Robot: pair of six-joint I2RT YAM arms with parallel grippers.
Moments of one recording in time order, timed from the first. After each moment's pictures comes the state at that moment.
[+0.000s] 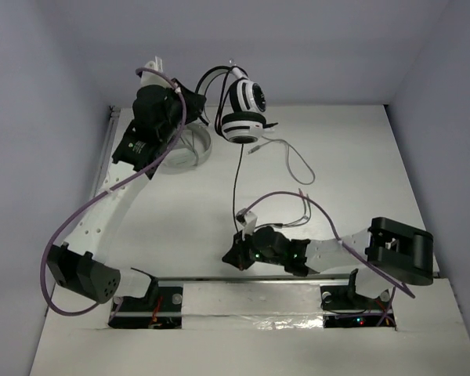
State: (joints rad) left arm -0.39 1.36 1.51 -0.25 -0.04 -0.70; right arm 1.22 1.52 0.52 0.57 0.03 0.72
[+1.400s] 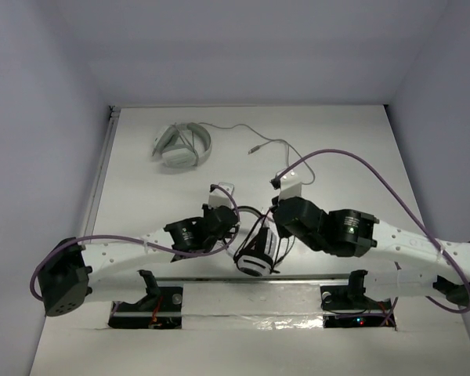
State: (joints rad) left arm -1.08 1.16 0.65 -0.26 -0.60 -0.63; right arm 1.26 1.07 1.12 -0.76 0.61 0.52
